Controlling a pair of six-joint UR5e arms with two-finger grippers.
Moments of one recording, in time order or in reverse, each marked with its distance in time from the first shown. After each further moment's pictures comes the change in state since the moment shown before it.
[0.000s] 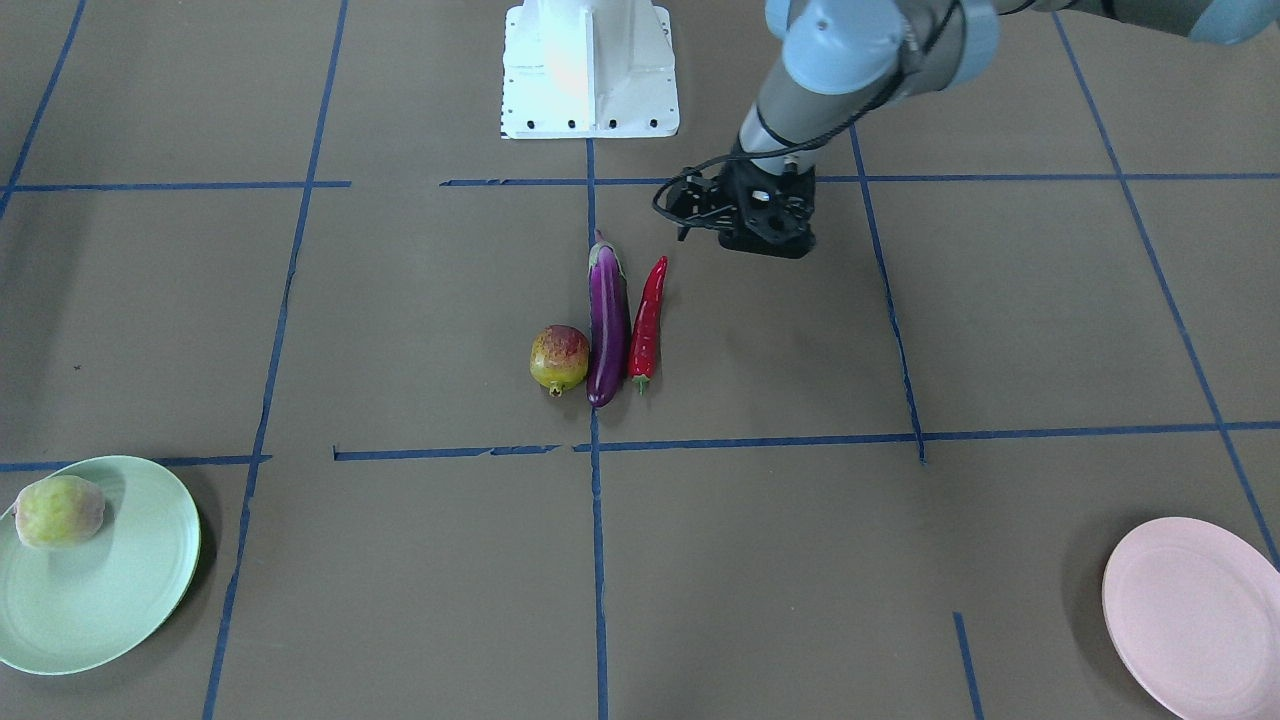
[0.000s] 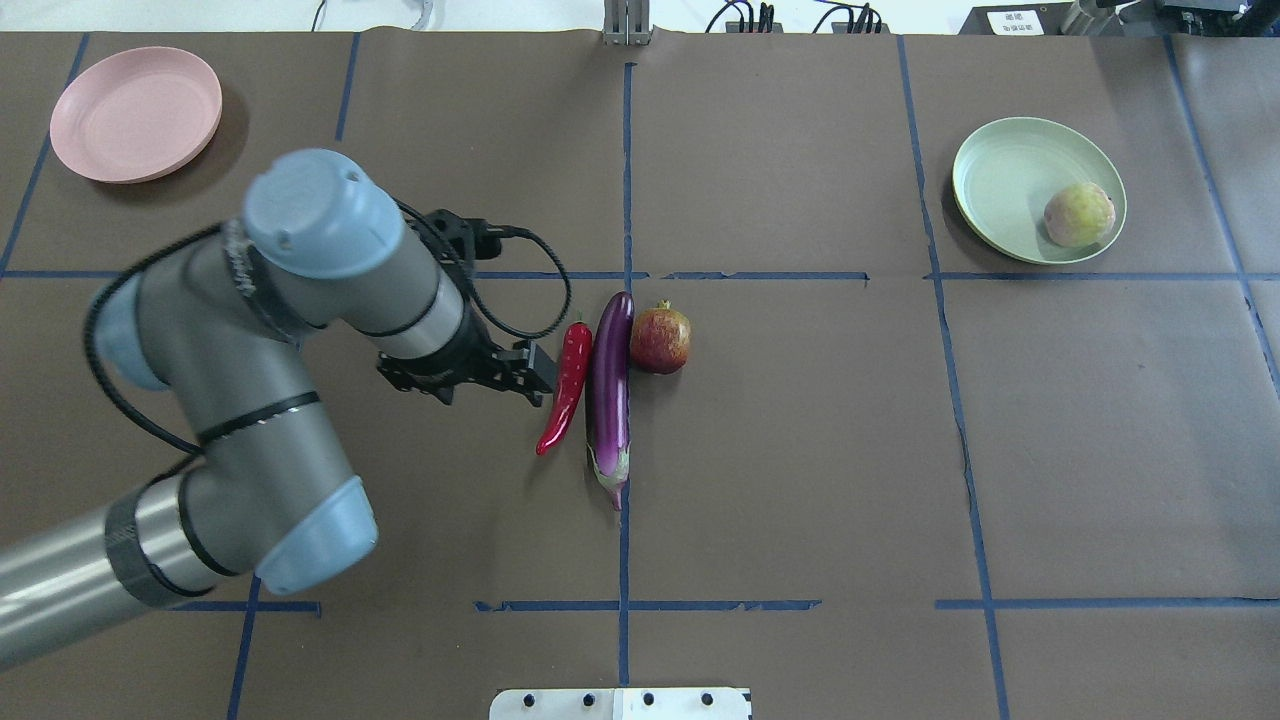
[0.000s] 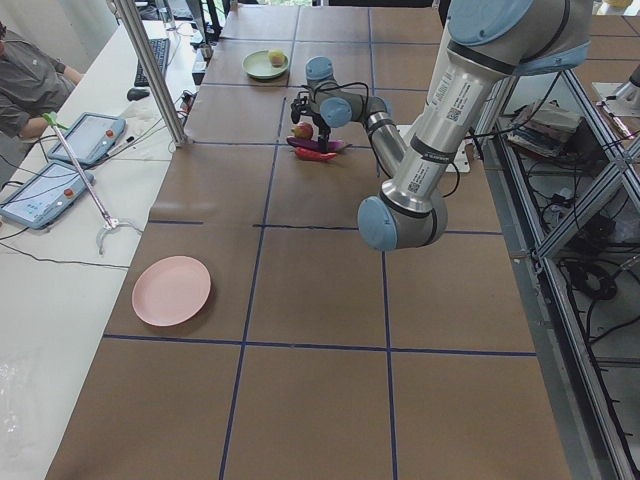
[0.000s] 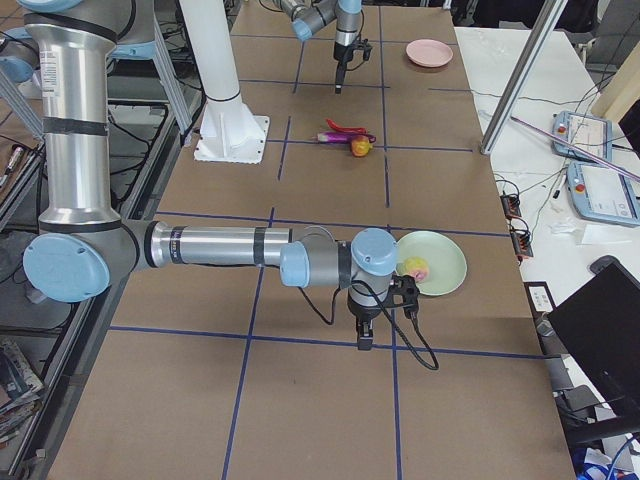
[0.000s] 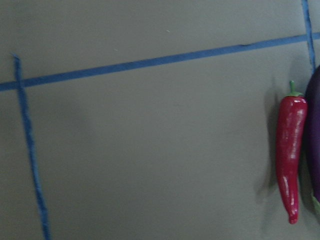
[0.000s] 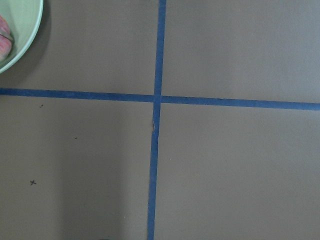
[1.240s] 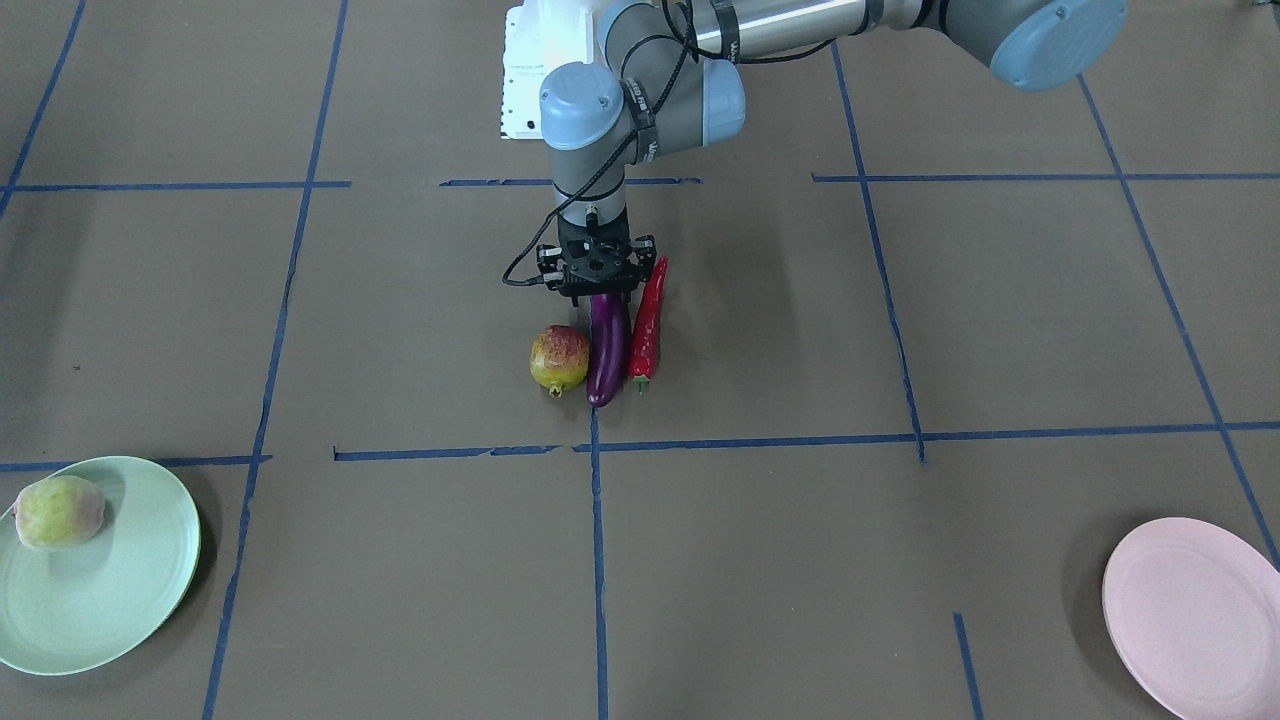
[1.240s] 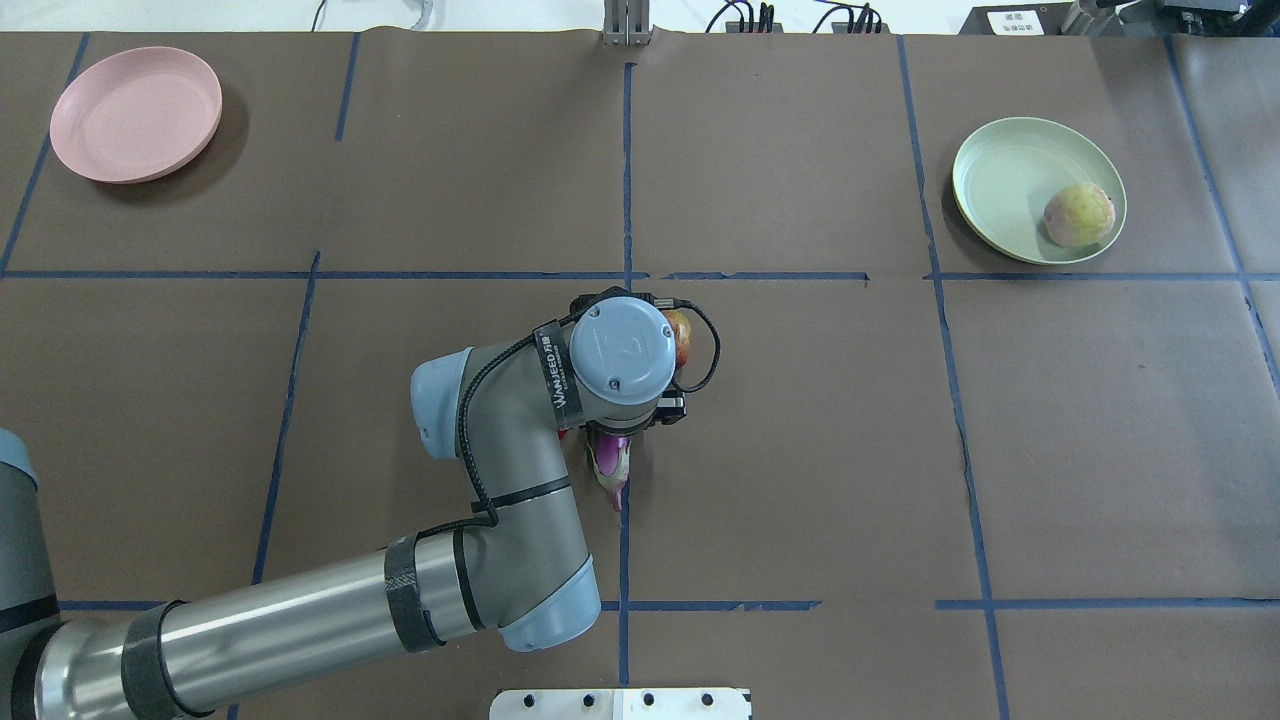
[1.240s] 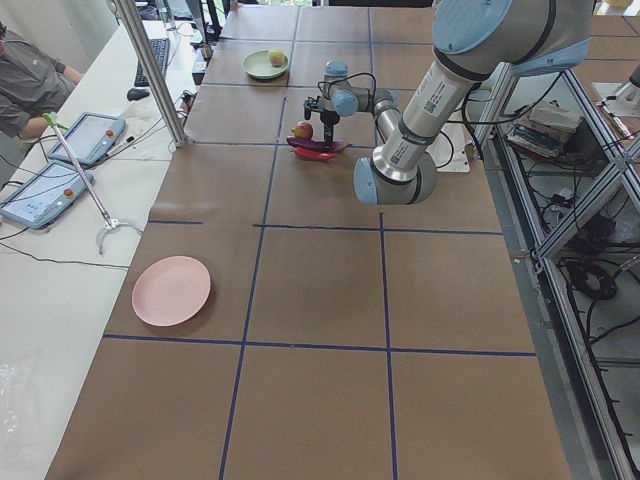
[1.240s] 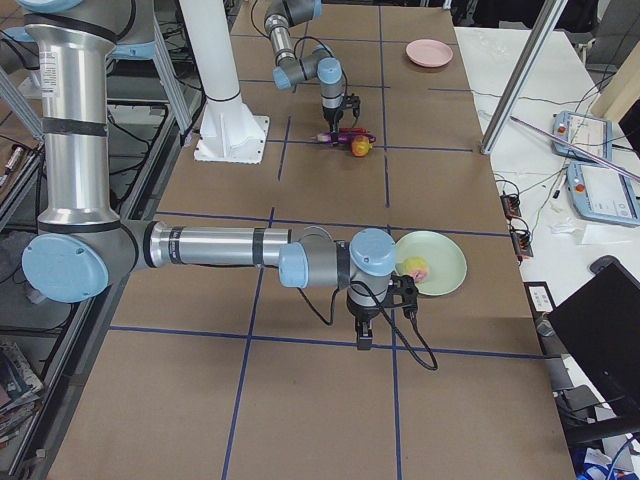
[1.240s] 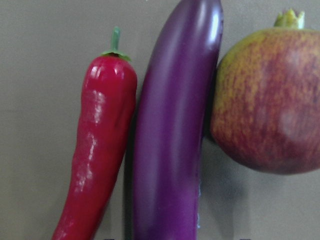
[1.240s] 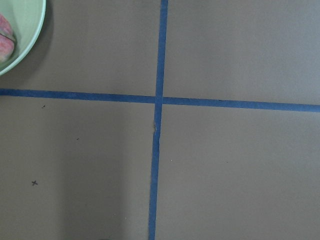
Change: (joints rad) left arm 0.151 -0.259 0.384 -0.015 0.302 -0.169; right arm 0.000 -0.001 0.002 0.007 0.002 0.001
